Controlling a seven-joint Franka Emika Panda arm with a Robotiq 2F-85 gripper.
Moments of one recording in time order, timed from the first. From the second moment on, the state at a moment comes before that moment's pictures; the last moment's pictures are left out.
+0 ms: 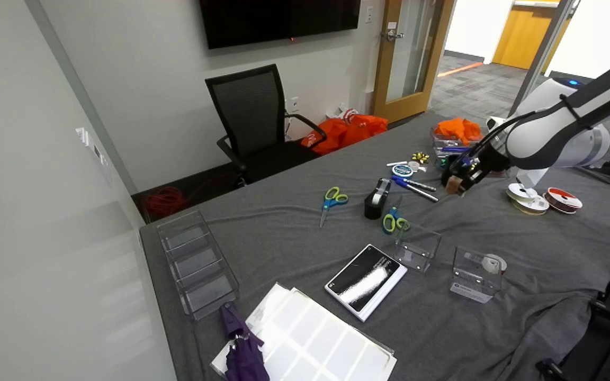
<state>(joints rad) -0.50 0.29 0.28 -2.41 0.15 3.01 -0.53</state>
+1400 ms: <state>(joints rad) -0.71 0.30 0.74 -2.57 0.25 3.08 -0.89</state>
